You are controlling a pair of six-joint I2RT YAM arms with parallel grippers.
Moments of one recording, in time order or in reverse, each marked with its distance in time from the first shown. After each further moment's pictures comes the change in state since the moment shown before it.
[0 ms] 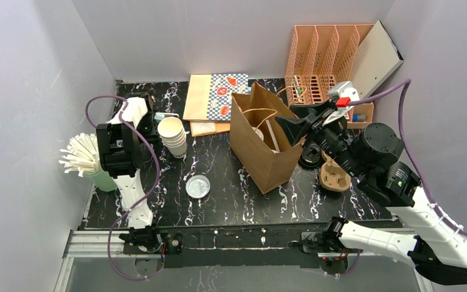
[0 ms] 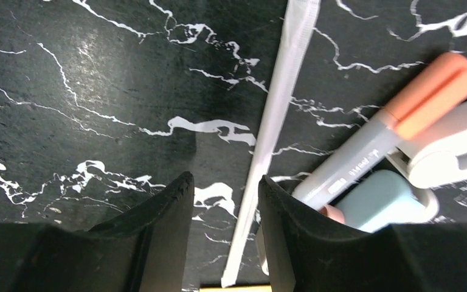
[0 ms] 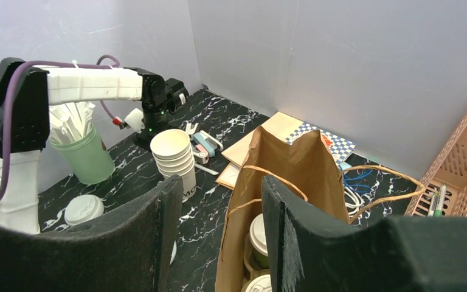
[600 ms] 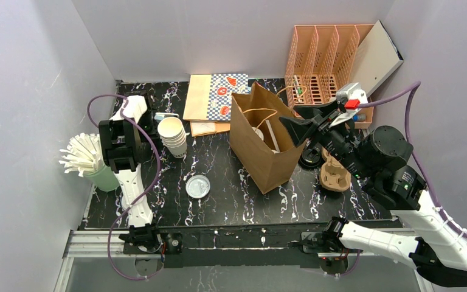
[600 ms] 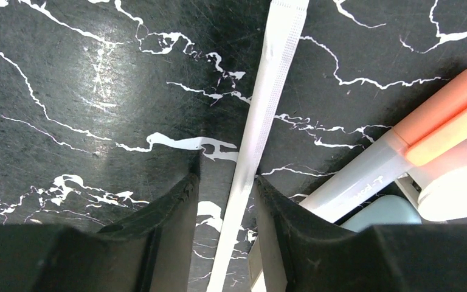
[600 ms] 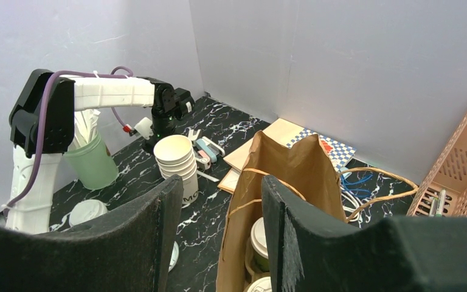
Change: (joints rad) left arm 0.022 0.117 0.095 -0.043 0.035 0.023; right arm 0.000 -0.026 0.000 0.000 -0.003 0.002
